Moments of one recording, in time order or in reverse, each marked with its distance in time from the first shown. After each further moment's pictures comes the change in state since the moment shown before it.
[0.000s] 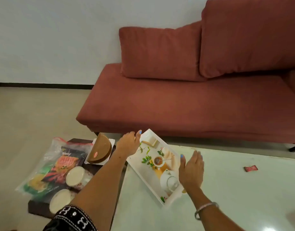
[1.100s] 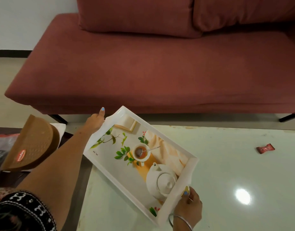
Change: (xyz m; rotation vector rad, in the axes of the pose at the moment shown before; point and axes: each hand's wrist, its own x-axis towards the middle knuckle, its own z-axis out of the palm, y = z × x) left_hand 0.179 -0.140 0.179 -0.312 -0.213 -0.424; right_hand 0.010 0.137 0.181 0.475 0.365 0.673
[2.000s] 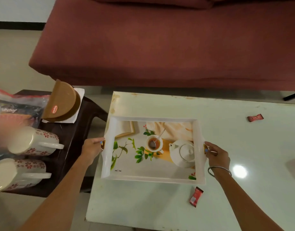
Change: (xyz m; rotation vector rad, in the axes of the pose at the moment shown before) left_hand -0.190 -0.142 0.022 -0.429 0.040 -0.318; right_hand 0.085 -0.024 -0.112 -0.272 -0.406 -0.296
